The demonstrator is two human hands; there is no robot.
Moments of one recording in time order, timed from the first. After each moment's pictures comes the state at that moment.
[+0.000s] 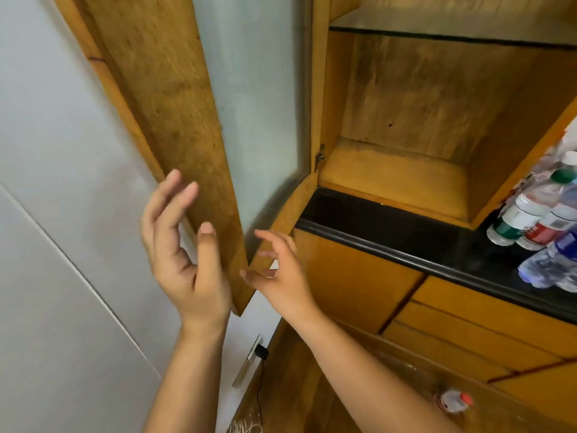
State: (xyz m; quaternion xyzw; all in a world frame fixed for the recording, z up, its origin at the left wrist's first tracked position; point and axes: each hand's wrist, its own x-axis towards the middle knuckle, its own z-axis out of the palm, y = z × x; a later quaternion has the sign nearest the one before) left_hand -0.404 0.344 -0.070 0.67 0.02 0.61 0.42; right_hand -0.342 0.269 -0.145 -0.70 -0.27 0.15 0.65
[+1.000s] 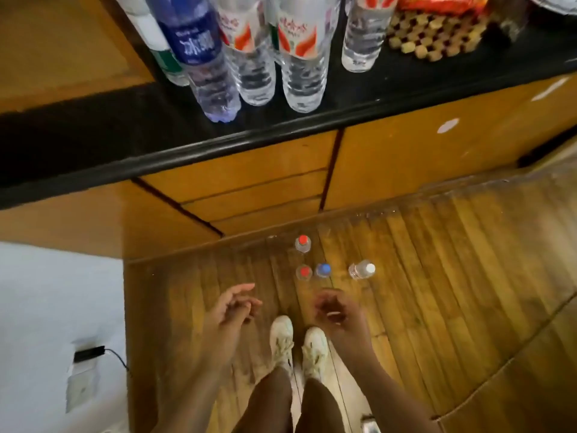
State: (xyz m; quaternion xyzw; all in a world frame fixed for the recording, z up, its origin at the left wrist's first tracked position) left_hand -0.363 -0.089 -0.382 0.76 0.15 -0.18 0.60; right_hand -0.414 -0.277 -0.404 -0.72 0.25 0.06 0.64
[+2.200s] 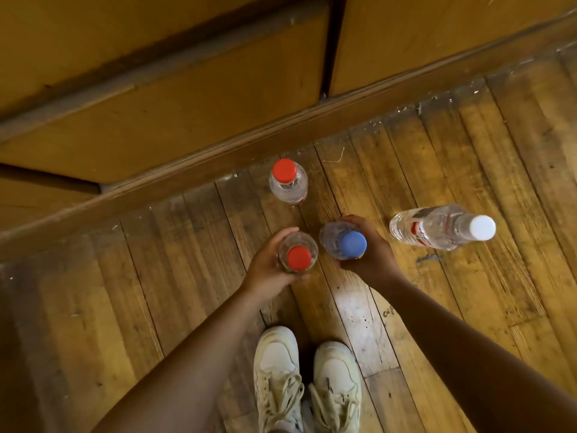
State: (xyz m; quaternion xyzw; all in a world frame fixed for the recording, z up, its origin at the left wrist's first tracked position) left_hand -0.283 -0.164 -0.943 0.75 0.02 -0.40 0.53; right_hand -0.346 -0.359 -0.942 -0.78 0.25 0.12 0.56
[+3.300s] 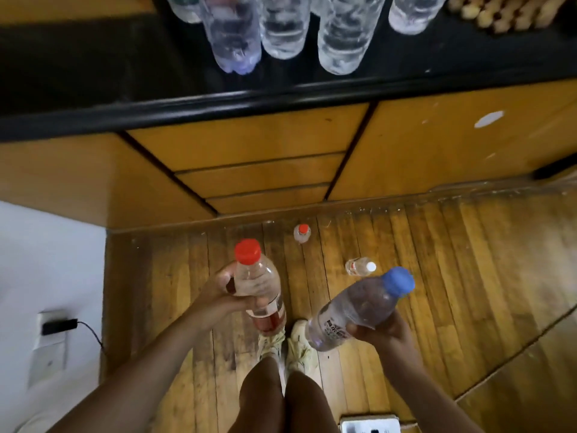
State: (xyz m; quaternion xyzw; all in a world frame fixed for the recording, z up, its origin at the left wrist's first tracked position) left_hand -0.324 -0.064 -0.440 0.70 0.08 -0.36 0.62; right_hand -0.436 -0.333 -0.451 -0.58 0.32 0.13 0.74
